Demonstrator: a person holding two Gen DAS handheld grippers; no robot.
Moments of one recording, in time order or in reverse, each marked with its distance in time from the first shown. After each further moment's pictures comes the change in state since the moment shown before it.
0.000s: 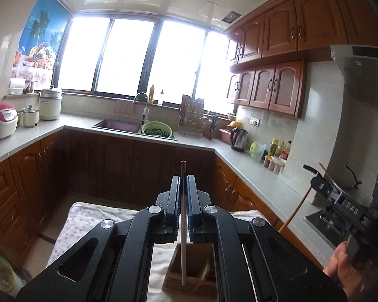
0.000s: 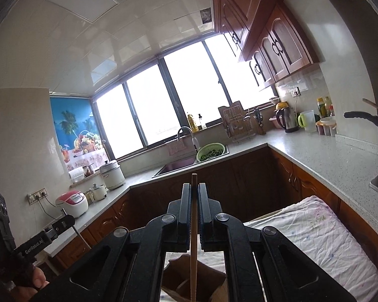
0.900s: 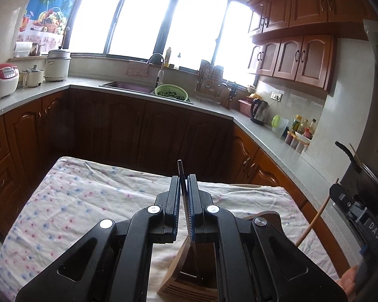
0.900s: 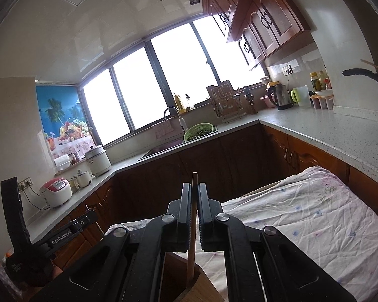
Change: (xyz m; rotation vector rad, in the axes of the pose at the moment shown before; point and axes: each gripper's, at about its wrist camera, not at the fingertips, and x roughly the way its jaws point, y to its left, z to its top) left arm 0.123 0.016 -0.106 -0.056 0.163 0.078; right arm 0.072 -0.046 -0.090 0.024 0.075 -0.043
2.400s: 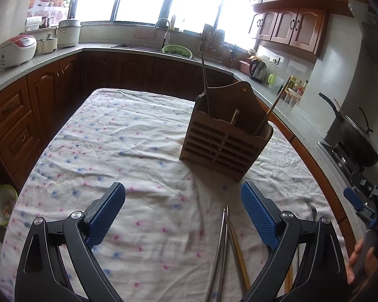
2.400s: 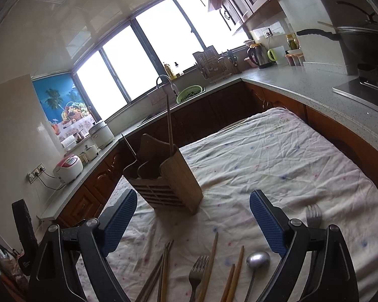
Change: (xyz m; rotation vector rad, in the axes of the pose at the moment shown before) left arm -0.169 0.022 -0.124 -0.008 0.230 0.017; right arm -0.169 -0.038 -0.063 0.113 0.225 -0.015
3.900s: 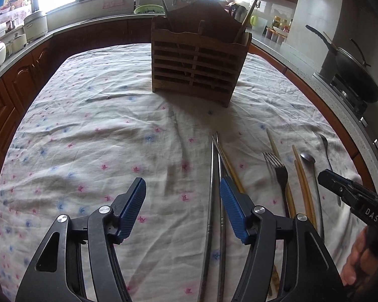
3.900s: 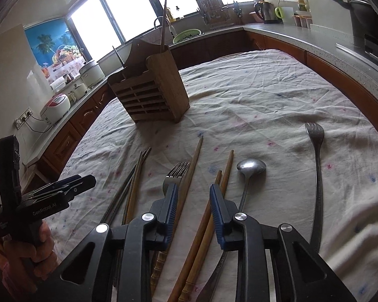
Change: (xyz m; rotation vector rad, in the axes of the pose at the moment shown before) left arm 0.043 -0.039 -0.061 0.197 0.252 -0.010; right arm 0.025 -0.011 -0.093 -0.112 0.315 -0.067
